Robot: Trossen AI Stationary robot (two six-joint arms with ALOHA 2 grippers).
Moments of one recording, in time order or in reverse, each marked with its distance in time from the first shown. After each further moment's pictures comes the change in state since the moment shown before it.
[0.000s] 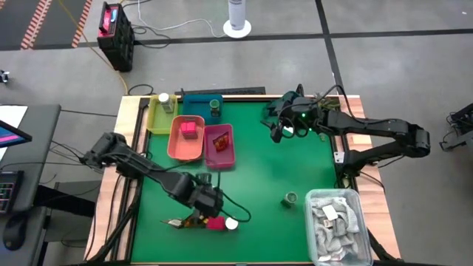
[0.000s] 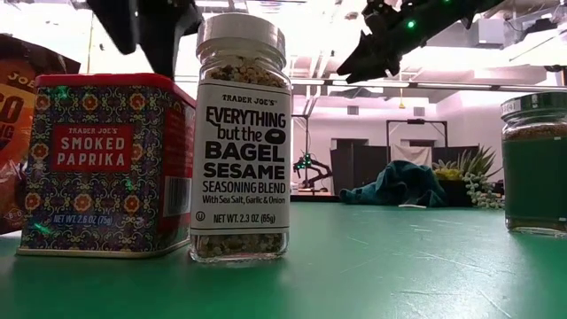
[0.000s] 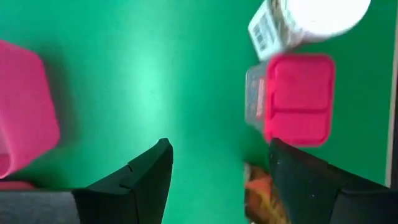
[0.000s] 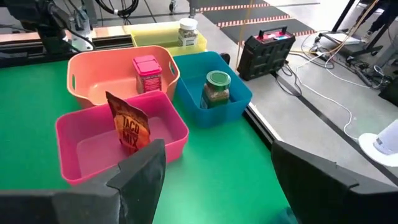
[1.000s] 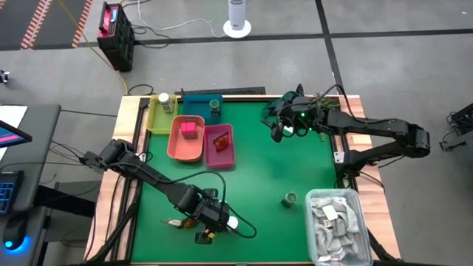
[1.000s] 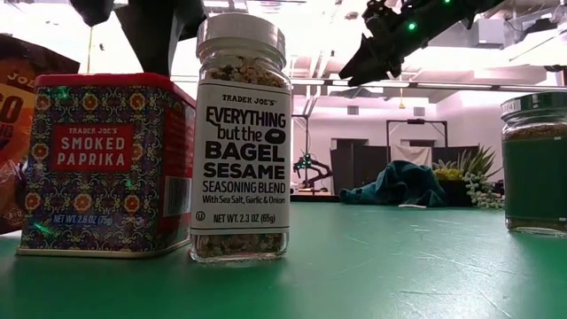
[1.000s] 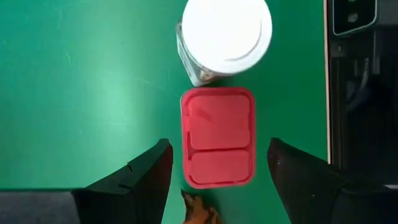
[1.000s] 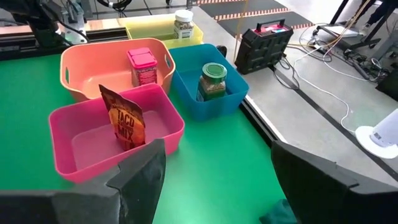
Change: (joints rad) left arm -0.062 0.099 0.044 0.136 0.101 -0.053; right arm -0.009 0.001 0.001 -0.026 0.001 0.005
